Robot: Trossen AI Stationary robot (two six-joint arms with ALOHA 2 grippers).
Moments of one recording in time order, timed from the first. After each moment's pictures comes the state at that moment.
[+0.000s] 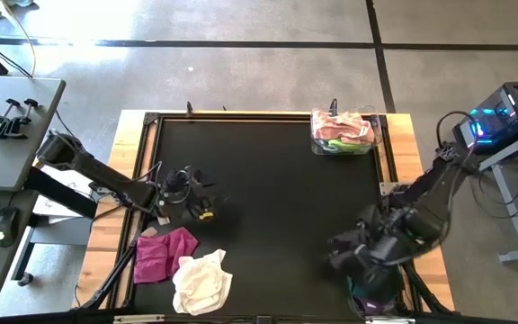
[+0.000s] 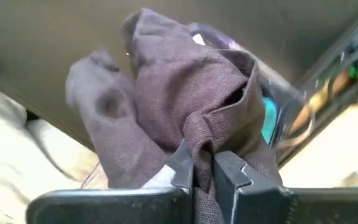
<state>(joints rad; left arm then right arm) -0.38 1.13 0.35 0.36 -0.86 -0.05 0.84 1.42 1.49 -1.57 0.01 1.73</state>
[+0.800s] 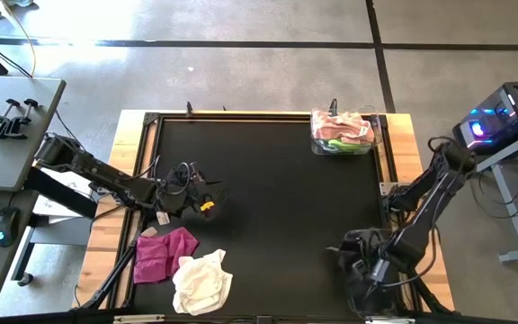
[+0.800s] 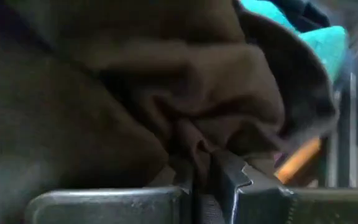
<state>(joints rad) -0.29 1.13 0.35 0.45 -0.71 0.04 0.99 1.41 0.92 -1.00 -0.11 2.06</state>
